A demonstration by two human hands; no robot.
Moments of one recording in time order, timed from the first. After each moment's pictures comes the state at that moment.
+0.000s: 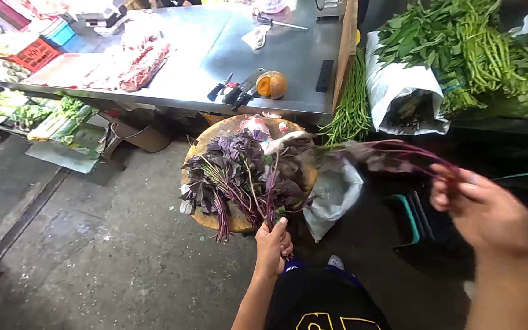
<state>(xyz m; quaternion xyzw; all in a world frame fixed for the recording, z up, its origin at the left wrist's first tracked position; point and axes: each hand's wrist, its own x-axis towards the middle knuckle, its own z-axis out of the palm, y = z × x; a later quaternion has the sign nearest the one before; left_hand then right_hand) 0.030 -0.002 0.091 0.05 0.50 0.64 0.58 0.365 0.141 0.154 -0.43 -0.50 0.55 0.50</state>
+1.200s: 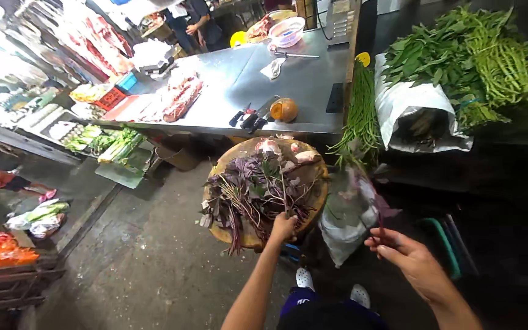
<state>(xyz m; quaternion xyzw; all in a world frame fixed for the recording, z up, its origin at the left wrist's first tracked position) 0.004 0.093 0.017 0.28 0.77 0.28 0.50 0.327 0.090 0.072 -0.38 -0.51 0.64 0.42</state>
